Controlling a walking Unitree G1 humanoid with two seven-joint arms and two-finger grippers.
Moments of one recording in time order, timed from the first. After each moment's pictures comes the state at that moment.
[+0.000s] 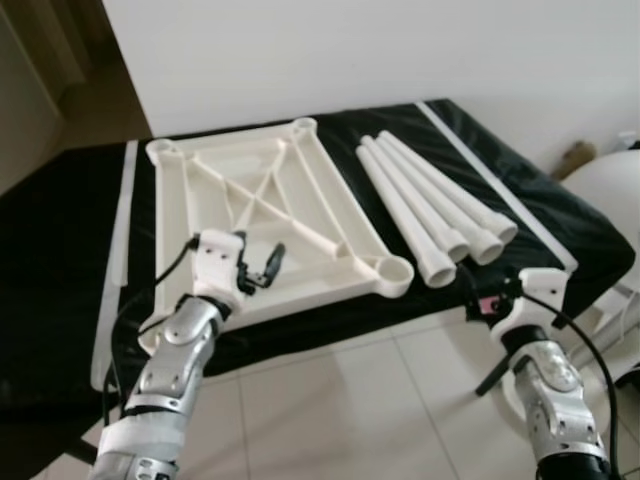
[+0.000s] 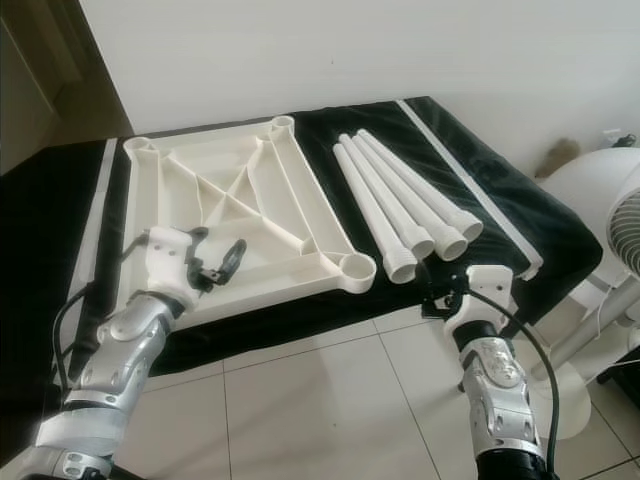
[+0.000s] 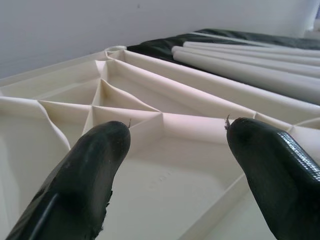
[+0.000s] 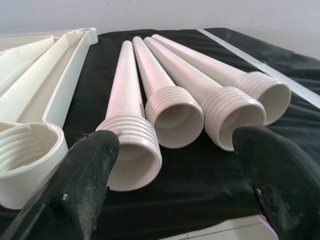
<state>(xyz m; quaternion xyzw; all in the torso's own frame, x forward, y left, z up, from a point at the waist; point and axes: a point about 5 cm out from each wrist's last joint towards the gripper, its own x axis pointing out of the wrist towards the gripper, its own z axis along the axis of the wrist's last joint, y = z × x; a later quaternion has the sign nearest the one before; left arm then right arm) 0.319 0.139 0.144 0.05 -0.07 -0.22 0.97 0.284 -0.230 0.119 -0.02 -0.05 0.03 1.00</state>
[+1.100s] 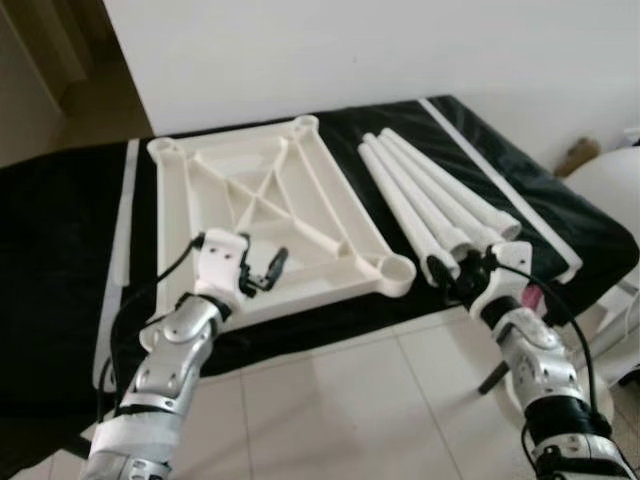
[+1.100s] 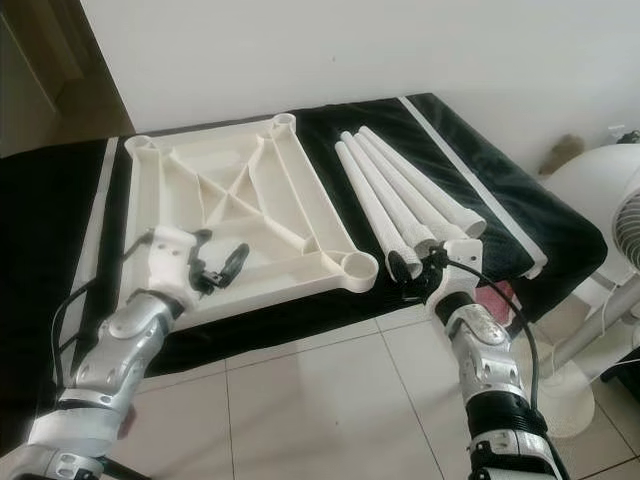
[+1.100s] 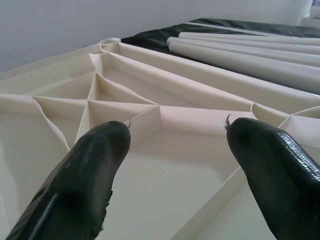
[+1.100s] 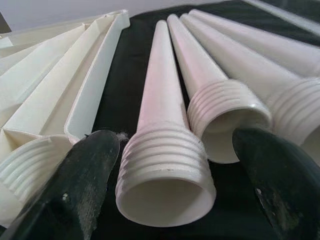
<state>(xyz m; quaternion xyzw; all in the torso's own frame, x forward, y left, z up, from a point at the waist) 0.317 0.140 0.146 0.06 -0.05 -0.23 0.97 0.326 -0.220 0.113 0.03 0.01 0.11 0.99</state>
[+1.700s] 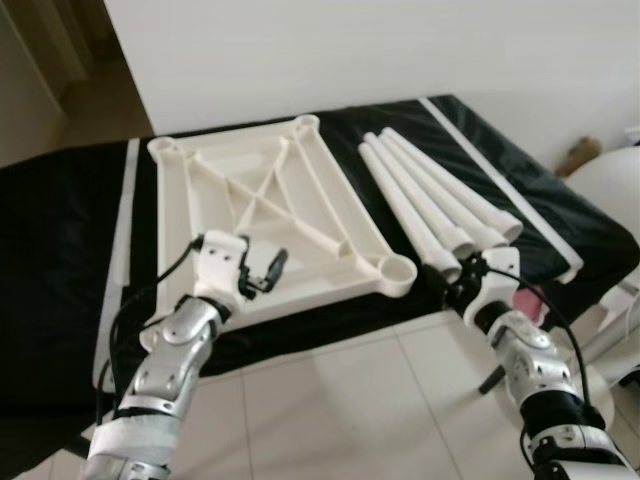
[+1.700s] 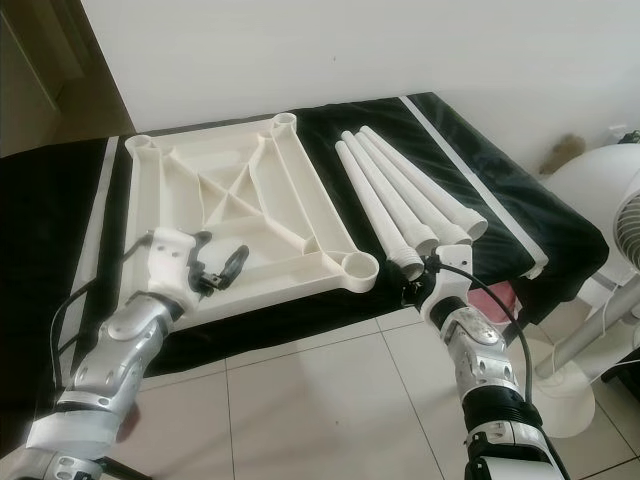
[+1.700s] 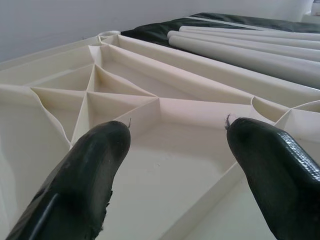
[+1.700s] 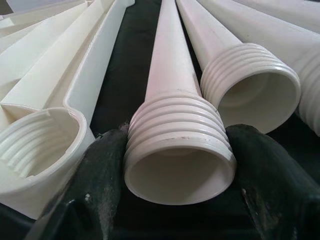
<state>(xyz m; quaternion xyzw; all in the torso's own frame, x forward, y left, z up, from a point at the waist) 0.316 0.141 0.143 0.05 -0.04 -0.23 0.97 0.327 -0.218 0.102 0.04 0.03 0.12 0.99</state>
